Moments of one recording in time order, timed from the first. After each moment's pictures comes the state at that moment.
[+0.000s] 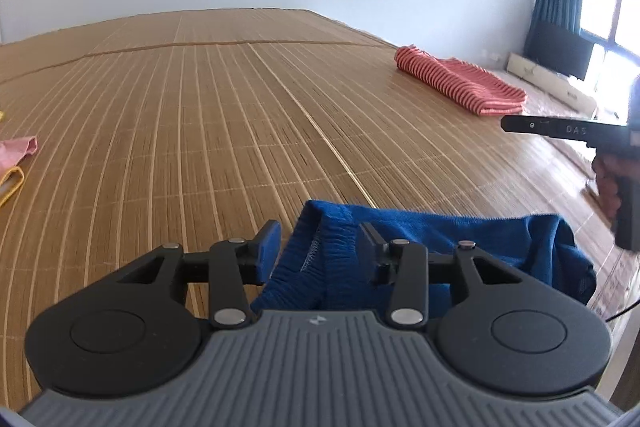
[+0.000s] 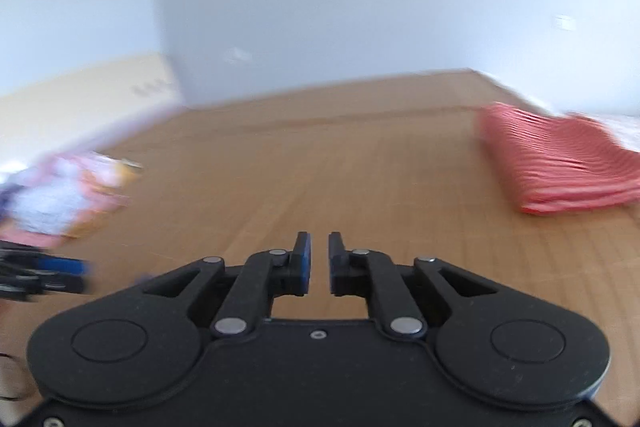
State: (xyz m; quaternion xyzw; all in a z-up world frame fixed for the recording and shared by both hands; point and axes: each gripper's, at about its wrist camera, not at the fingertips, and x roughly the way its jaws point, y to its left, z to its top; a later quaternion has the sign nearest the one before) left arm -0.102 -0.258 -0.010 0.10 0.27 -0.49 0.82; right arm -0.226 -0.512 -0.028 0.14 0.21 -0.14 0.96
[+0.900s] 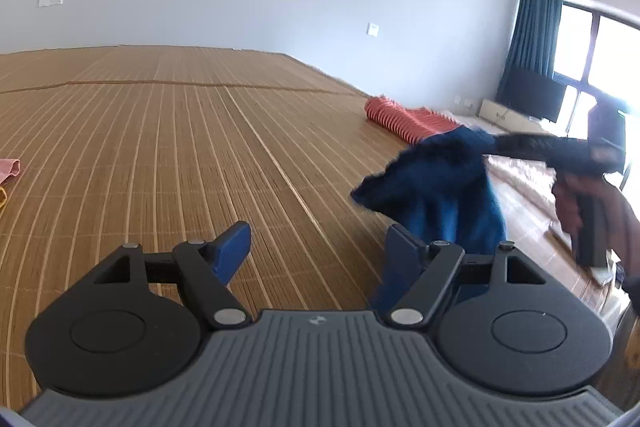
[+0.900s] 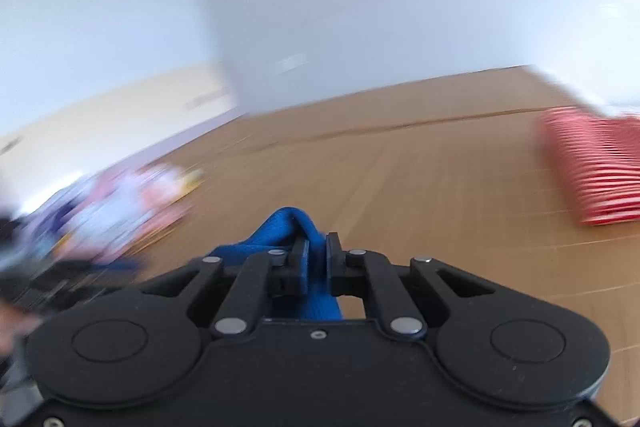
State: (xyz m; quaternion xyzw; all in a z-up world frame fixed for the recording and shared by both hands) left arm -0.121 -0.244 0.003 0.04 0.22 -0.53 0.81; right arm -0.237 -0.529 0.004 0.19 0.17 -0.09 0.96
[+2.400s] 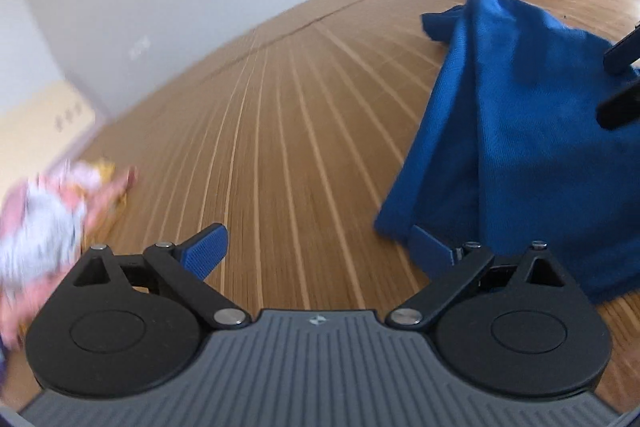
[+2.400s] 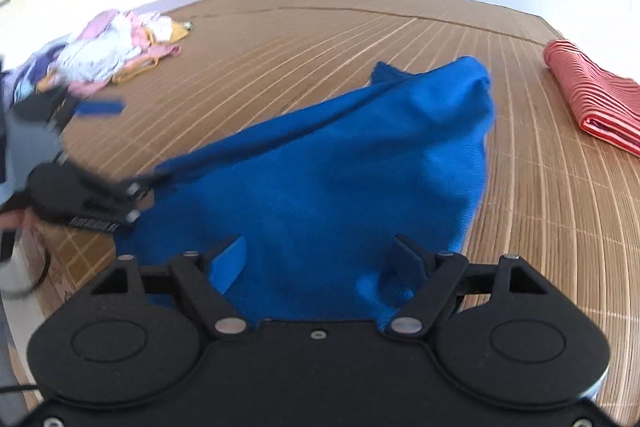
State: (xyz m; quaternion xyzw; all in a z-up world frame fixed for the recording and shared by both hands) left arm -0.213 -0.295 -0.068 0.29 0.20 -0.30 0.88; right arm -0.235 -0.440 -0.068 0.08 0.34 -0.04 0.94
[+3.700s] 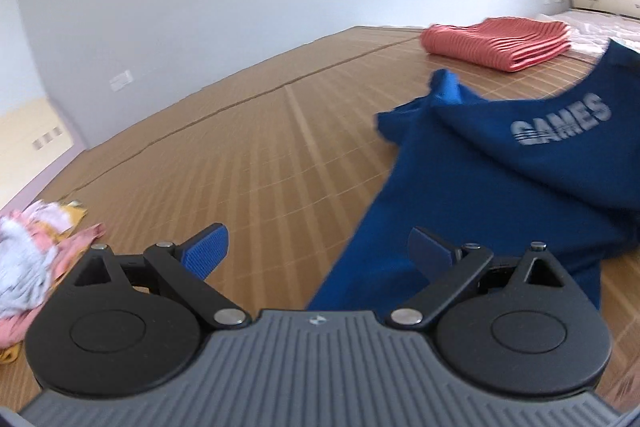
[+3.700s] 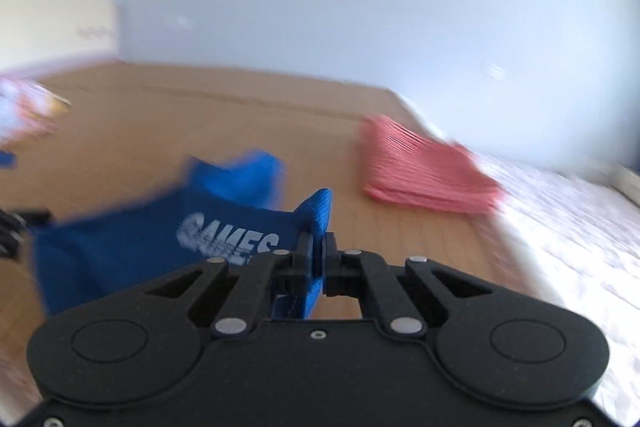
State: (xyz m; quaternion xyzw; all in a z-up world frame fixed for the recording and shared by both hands) left arm -0.234 -0.356 -0.026 0.25 0.15 -0.36 0.89; right arm -0.302 -0.484 -0.037 0.01 0.25 -0.29 0.92
